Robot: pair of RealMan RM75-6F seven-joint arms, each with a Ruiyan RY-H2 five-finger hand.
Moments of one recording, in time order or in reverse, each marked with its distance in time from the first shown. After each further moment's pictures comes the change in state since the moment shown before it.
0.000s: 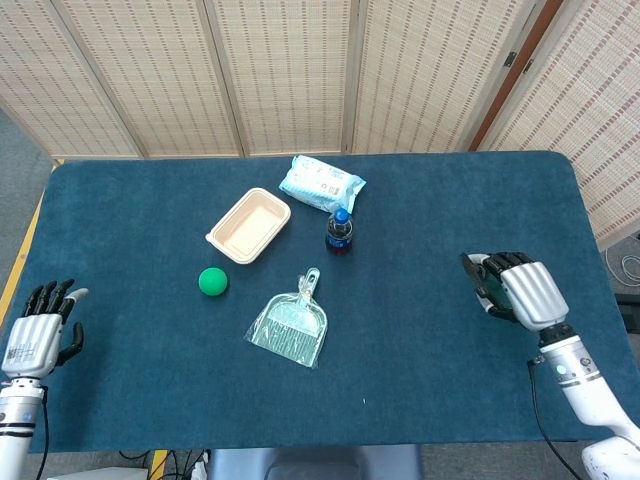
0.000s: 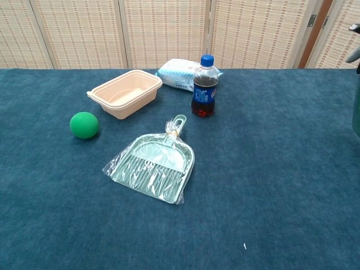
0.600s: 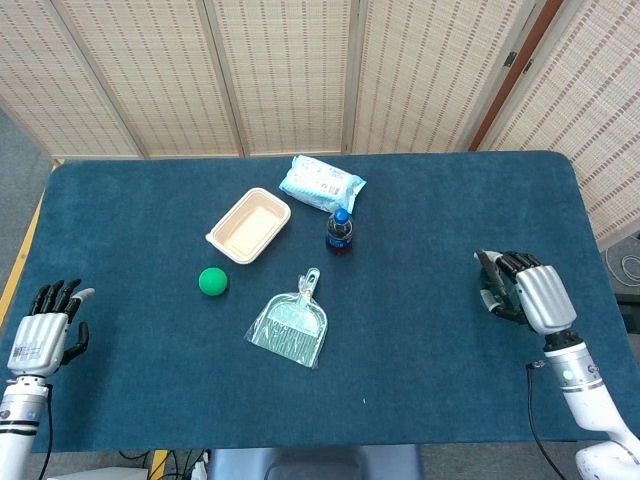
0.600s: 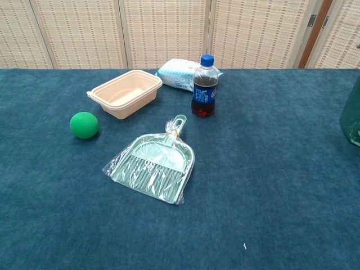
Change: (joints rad) left arm -0.013 -0.002 0.007 0.001 0.005 -0.012 -0.002; right arm -0.045 -0.096 0.032 0.115 -0.035 0.114 0.217
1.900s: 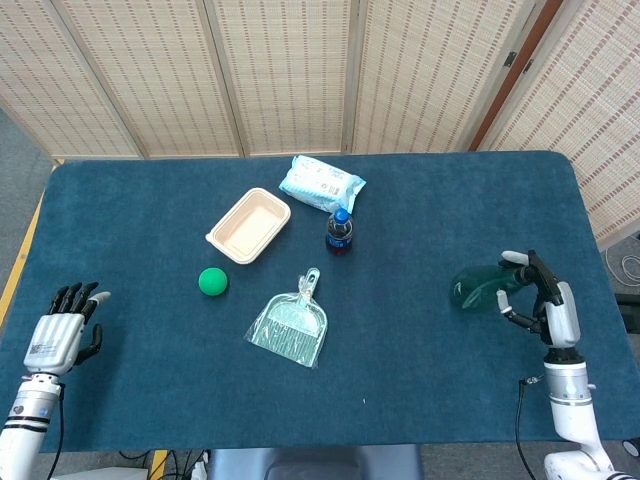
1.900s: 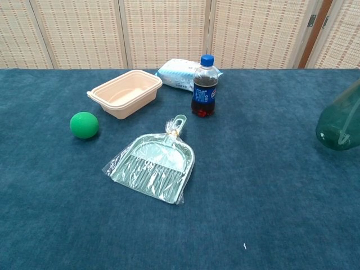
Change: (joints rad) left arm -0.030 -0.017 0.021 0.006 0.009 -0.045 0.011; right arm -0.093 -0.256 0.070 0.253 0.041 0.164 0.462
